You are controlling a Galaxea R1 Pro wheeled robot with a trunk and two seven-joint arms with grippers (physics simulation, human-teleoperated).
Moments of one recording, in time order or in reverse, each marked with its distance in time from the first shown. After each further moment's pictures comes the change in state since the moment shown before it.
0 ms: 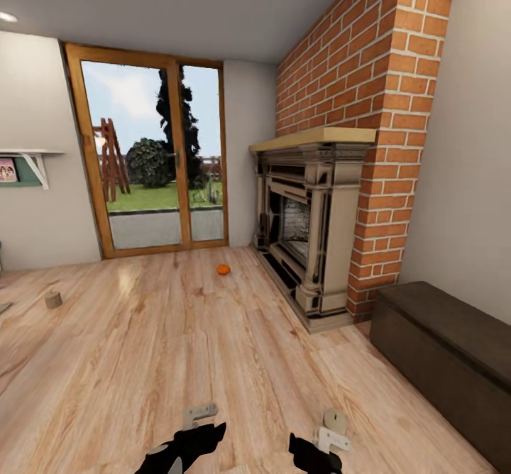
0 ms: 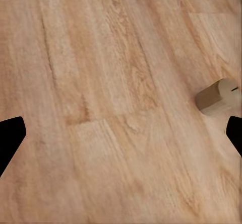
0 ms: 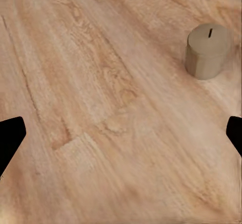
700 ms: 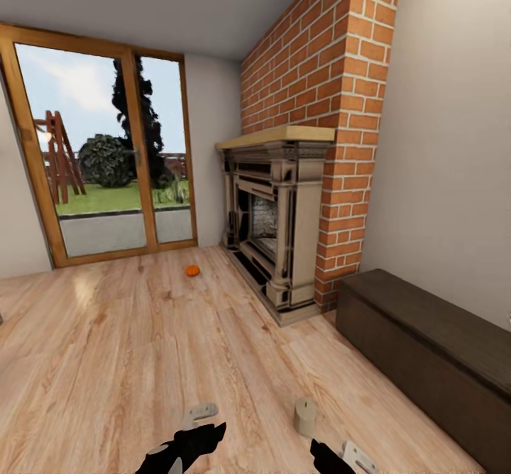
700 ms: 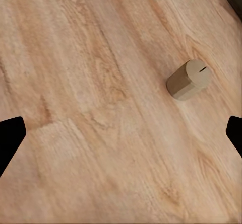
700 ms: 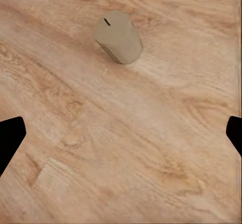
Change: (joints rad) left arm 0.000 0.000 -0.002 0.000 -0.006 -0.001 0.001; right arm 0.000 -0.075 0.000 0.020 -0.334 0.011 -0.004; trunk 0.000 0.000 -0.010
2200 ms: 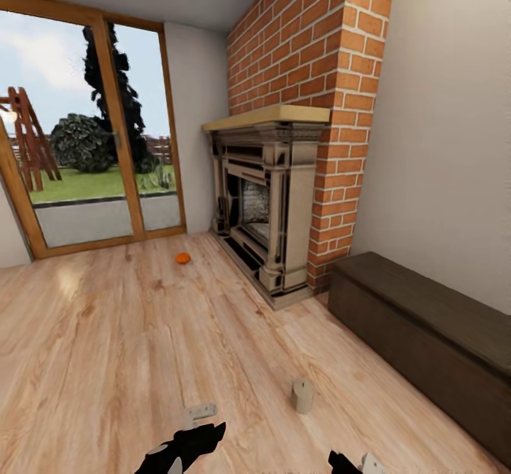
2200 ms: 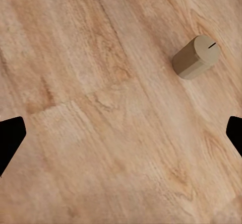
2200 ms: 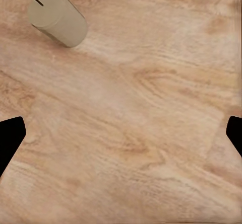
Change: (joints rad) left arm 0.000 0.000 0.006 0.000 0.004 0.002 0.000; right arm 0.000 -0.045 -0.063 0.049 -0.036 0.001 0.000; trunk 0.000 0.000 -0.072
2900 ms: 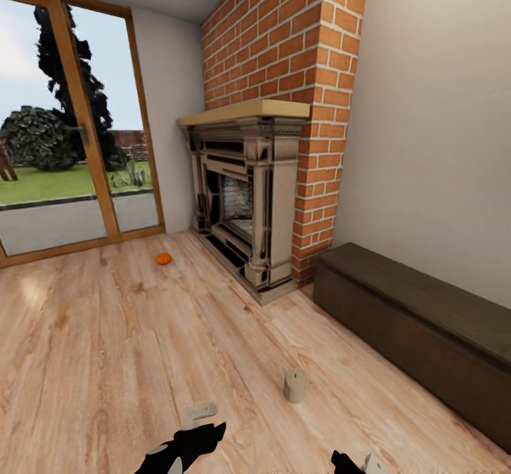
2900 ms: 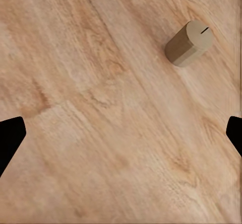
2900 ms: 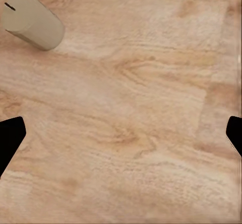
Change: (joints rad) left arm 0.000 0.000 -0.003 0.000 0.000 -0.002 0.000; right arm 0.000 -0.002 -0.031 0.000 0.001 -0.003 -0.004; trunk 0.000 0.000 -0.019
